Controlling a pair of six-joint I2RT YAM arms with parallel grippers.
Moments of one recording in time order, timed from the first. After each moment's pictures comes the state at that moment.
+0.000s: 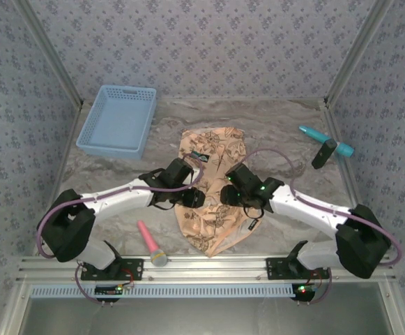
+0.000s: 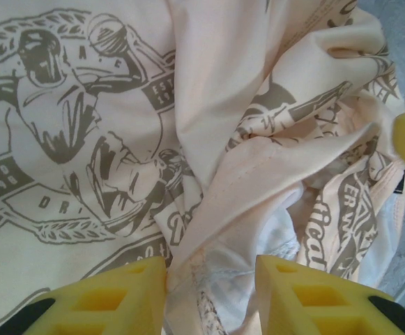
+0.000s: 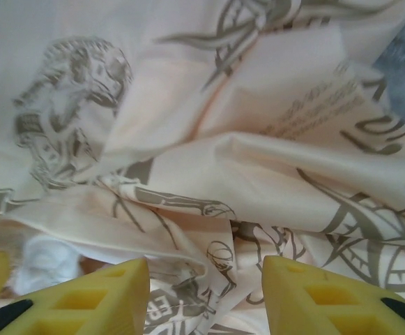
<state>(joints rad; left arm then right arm) -0.82 1.48 0.86 -0.37 0.24 -0.45 0.78 1.32 0.79 -0.52 0.04 0.78</state>
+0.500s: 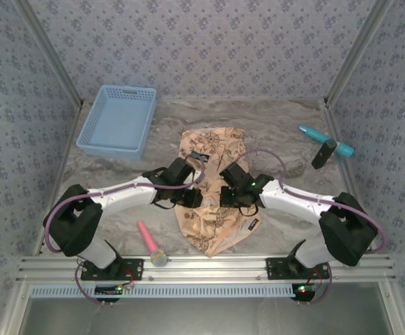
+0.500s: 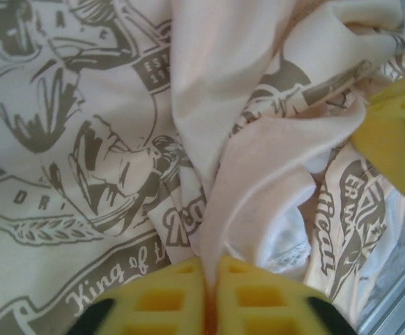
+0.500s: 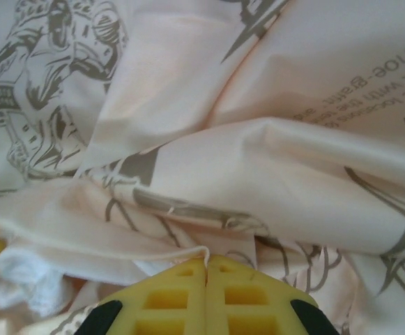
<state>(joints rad) -0.80 1.53 0.88 -0.38 0.31 -0.44 0.79 1.41 0.83 -0.52 -0.02 0.77</state>
